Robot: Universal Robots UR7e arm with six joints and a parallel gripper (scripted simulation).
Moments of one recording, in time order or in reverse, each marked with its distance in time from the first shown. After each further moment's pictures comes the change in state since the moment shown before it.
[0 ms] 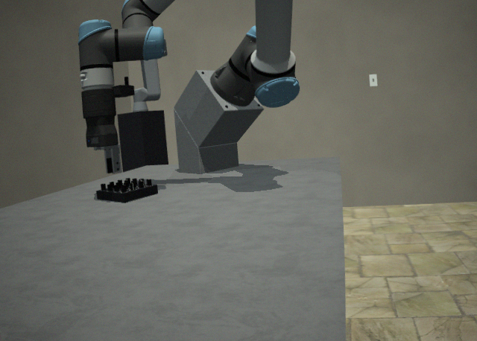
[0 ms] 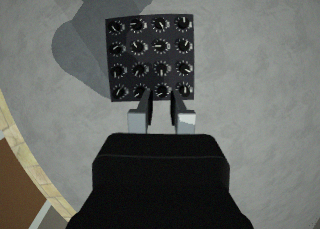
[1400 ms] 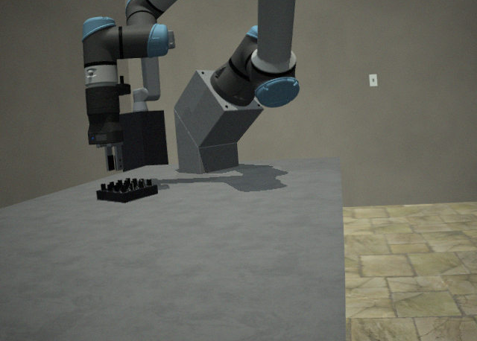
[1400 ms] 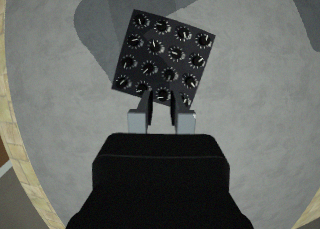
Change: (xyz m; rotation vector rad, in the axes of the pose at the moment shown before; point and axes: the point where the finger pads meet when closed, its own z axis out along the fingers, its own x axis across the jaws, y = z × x) arm -0.002 -0.005 -0.005 0.002 -0.004 -0.335
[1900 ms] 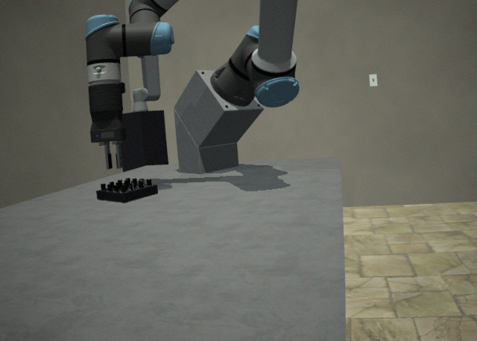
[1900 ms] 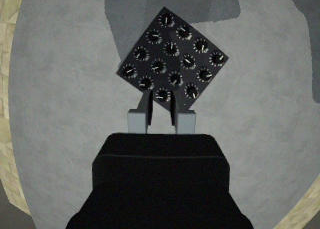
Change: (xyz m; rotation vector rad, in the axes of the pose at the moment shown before) arm -0.002 -0.001 -0.004 -0.001 -0.003 -0.329
